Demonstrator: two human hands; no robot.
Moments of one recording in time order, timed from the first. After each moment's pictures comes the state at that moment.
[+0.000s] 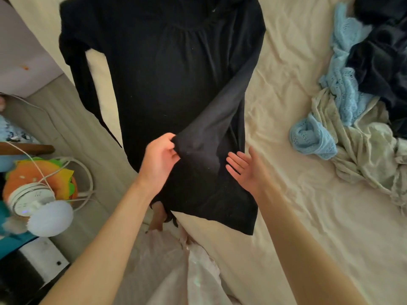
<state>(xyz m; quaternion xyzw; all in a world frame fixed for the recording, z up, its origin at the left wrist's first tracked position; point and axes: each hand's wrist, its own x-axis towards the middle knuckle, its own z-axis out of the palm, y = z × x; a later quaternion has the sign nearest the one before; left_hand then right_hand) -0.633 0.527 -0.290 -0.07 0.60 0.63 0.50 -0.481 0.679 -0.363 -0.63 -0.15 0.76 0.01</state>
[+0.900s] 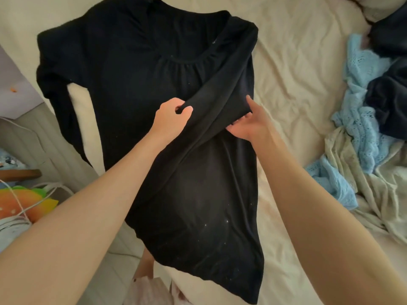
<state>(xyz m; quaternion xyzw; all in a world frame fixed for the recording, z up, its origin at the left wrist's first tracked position) -0.757 0.662 -0.377 0.15 0.86 0.34 0.35 -0.654 0.814 -0.381 -0.55 -0.06 0.83 0.09</state>
